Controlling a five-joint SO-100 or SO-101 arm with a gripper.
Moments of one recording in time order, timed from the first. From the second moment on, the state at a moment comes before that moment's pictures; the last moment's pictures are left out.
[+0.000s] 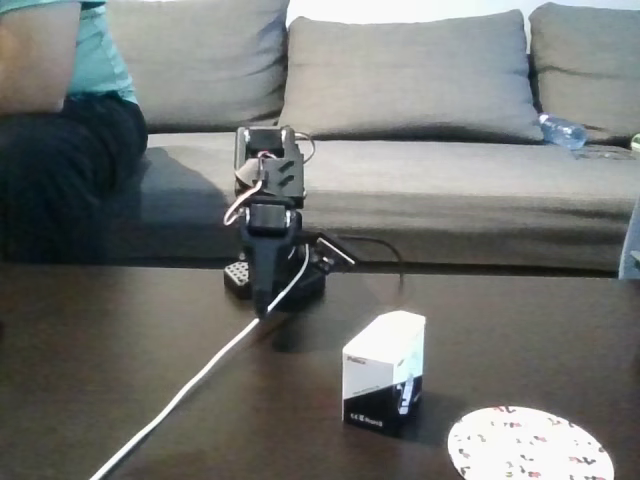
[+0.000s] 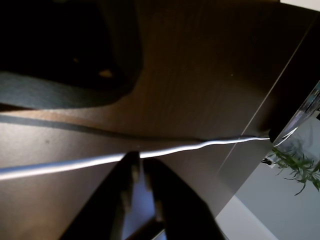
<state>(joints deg) -2.0 190.4 173.7 69.6 -12.7</state>
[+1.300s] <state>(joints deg) -20.7 119.7 92.2 98.9 -45.7</state>
